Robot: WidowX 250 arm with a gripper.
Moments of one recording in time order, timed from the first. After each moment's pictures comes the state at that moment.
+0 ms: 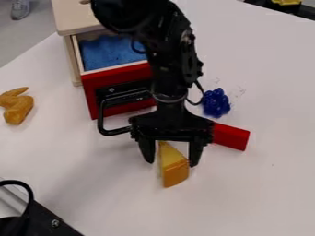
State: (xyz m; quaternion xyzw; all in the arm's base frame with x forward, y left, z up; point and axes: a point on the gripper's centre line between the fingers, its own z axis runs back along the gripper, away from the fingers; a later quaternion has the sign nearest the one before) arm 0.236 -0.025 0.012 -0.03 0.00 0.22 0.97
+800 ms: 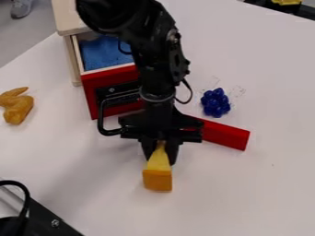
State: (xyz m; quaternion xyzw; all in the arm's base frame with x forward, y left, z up) arm 0.226 -0.014 0.020 -0.04 0.00 0.22 0.97
